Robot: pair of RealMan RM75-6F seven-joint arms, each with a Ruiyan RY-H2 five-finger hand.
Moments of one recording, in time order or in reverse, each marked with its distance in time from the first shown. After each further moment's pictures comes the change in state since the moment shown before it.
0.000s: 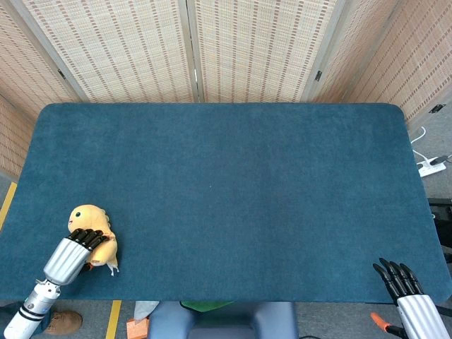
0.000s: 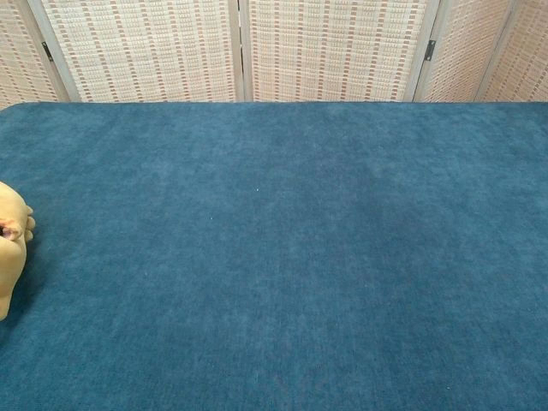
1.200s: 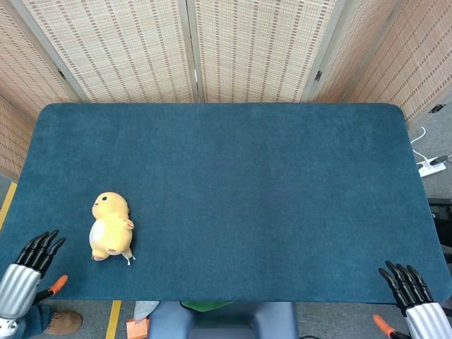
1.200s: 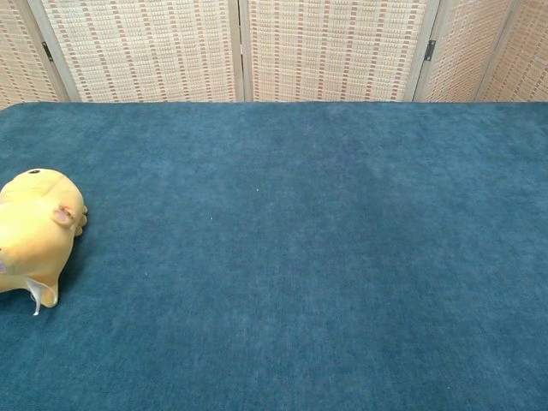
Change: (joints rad) left arm 0.168 0.394 0.084 -0.649 -0.111 0.110 0.075; right arm -0.047 -0.002 0.027 0.033 -0.097 0.164 0.003
